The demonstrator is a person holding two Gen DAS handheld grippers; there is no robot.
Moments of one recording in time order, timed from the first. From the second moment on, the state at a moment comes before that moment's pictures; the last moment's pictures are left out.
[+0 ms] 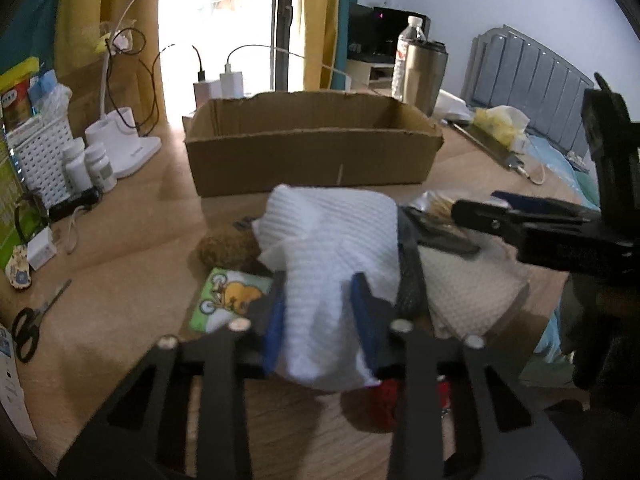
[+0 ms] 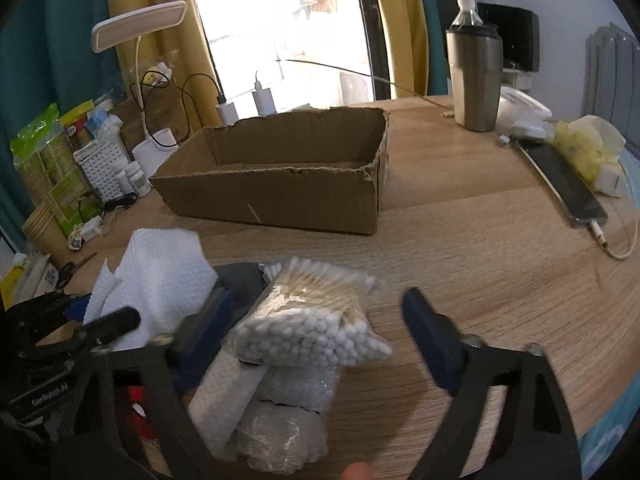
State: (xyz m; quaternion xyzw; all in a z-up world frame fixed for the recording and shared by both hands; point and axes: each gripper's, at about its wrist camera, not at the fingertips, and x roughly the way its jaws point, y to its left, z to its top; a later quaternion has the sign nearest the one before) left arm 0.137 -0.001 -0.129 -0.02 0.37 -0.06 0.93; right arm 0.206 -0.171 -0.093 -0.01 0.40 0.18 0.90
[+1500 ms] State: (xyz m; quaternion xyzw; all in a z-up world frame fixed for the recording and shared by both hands) left arm 0.193 0.017 -0.049 -0.03 0.28 -0.08 0.96; right arm 0.240 -0.167 -0.022 -0.04 0.33 0.20 0.92
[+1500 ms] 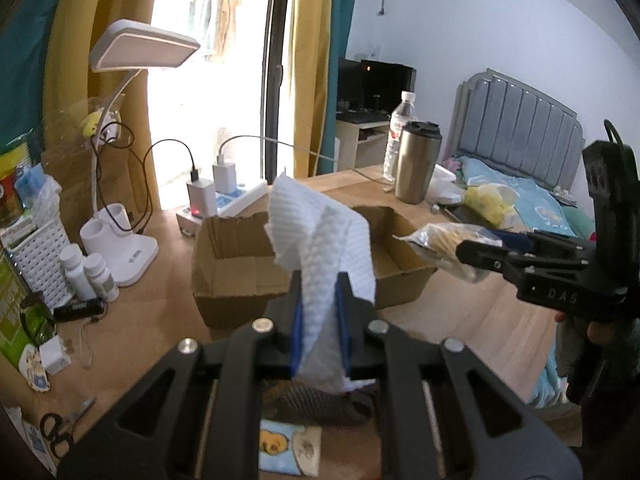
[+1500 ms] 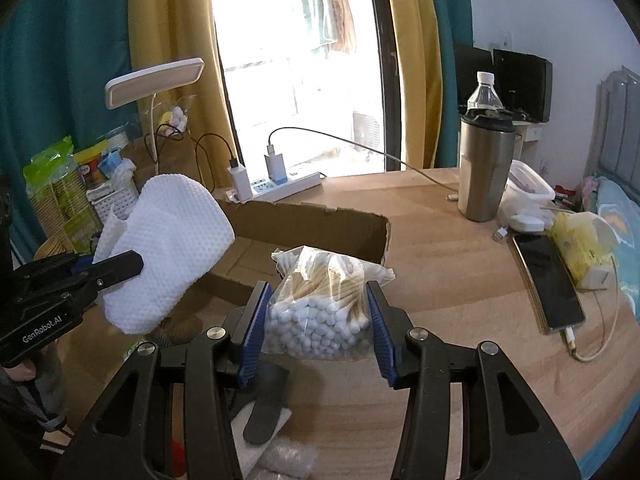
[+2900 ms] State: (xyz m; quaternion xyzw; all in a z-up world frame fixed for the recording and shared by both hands) left arm 0.320 0.000 -0.105 -0.04 0.36 -0.11 0.92; right arm 0.329 -0.141 -0.066 -0.05 0.38 0.23 0.90
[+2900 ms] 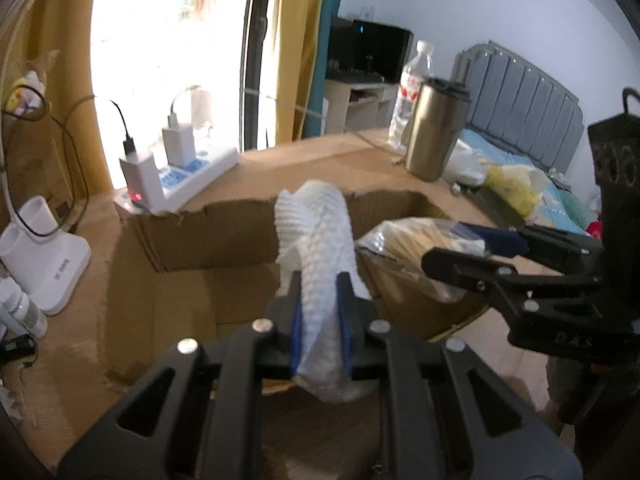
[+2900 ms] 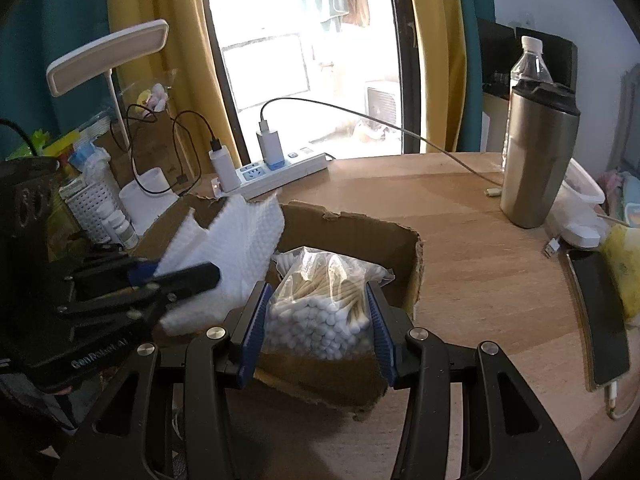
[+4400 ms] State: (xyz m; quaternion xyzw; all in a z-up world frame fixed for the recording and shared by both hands) left arm 0.249 0.003 -0.068 -0.05 0.34 -0.11 0.93; right arm 0.265 -0.150 -0.033 -0.06 0.35 0.21 0.91
